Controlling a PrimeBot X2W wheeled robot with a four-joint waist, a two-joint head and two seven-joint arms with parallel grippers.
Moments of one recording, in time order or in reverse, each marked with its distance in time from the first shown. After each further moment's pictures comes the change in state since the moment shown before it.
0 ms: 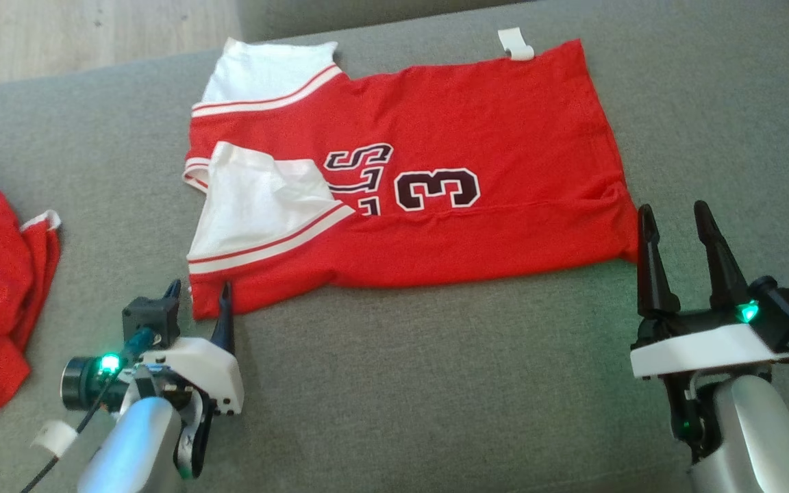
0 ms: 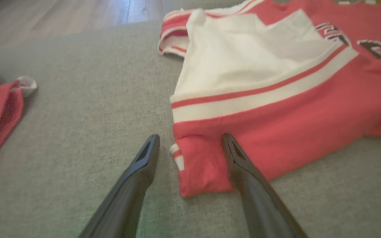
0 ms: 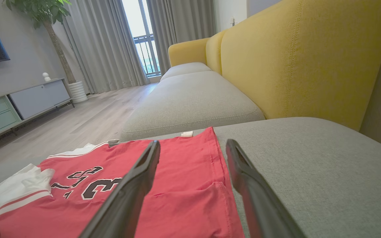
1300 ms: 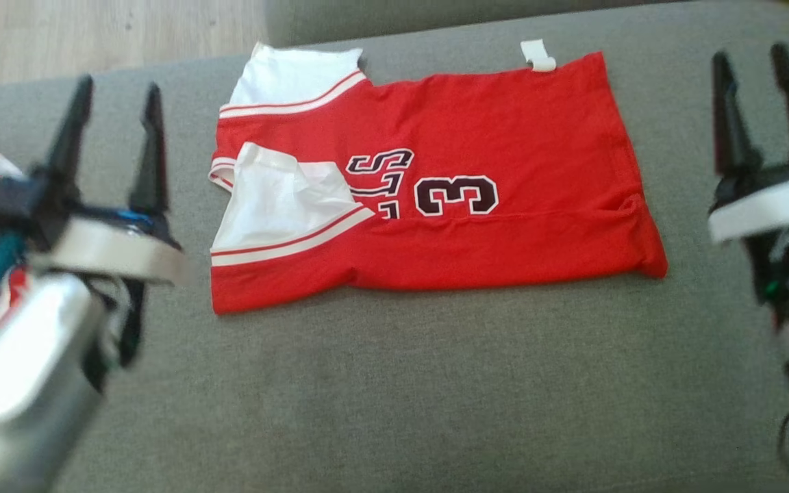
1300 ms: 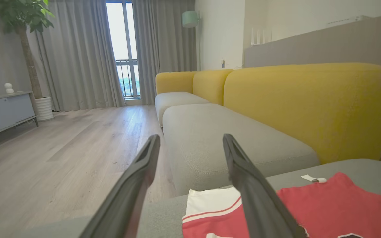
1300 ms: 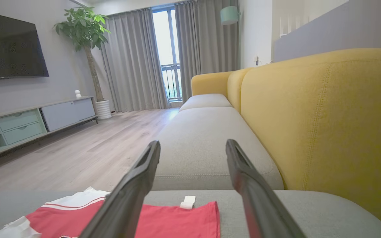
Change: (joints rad) left arm -0.286 0.372 -0.323 -0.402 -0.399 0.154 -0.239; right arm -0.405 -0.325 0.234 0.224 0.325 0.000 -0.005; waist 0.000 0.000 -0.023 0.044
